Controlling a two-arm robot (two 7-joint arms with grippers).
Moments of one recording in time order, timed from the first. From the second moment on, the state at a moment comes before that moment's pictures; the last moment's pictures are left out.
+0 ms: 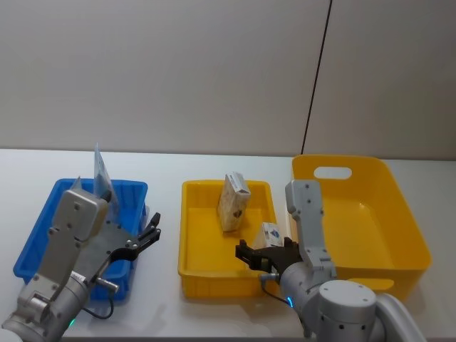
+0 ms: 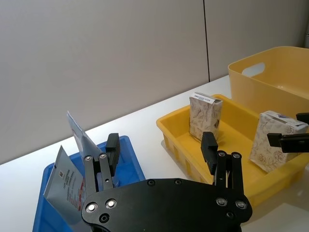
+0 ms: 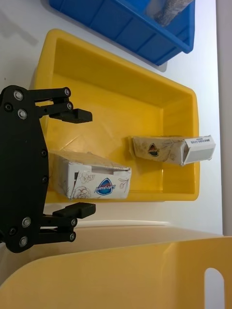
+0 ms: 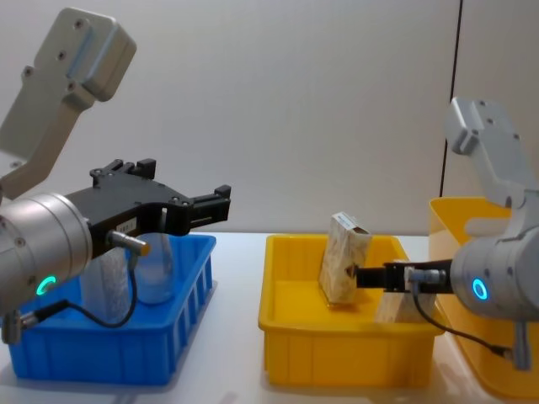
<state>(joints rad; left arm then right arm) -0.24 0.38 0.45 -1.63 -0.20 0.01 -0.01 0.27 -0.02 -0.28 -1.48 0.19 0.57 -0.16</state>
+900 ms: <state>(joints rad) -0.24 0.38 0.45 -1.63 -0.20 0.01 -0.01 0.29 -0.03 -0.25 -1.43 0.18 0.55 -0.14</state>
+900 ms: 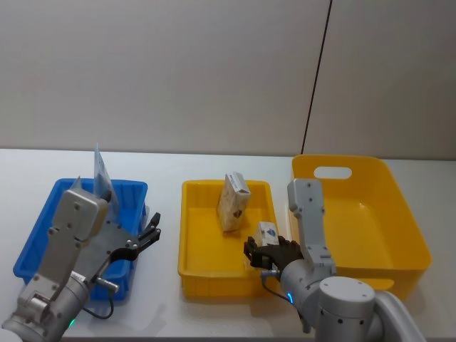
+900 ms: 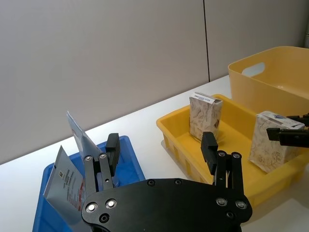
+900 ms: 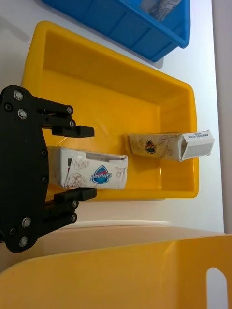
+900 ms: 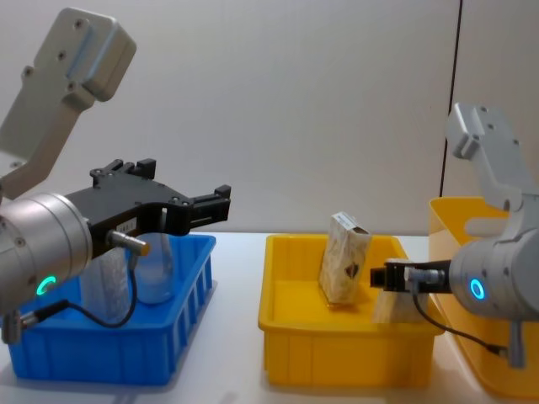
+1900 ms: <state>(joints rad) -0.24 0.38 0.45 -1.63 -0.20 0.01 -0.01 0.30 -0.03 -0.25 -1.42 0.16 0.45 -0.09</state>
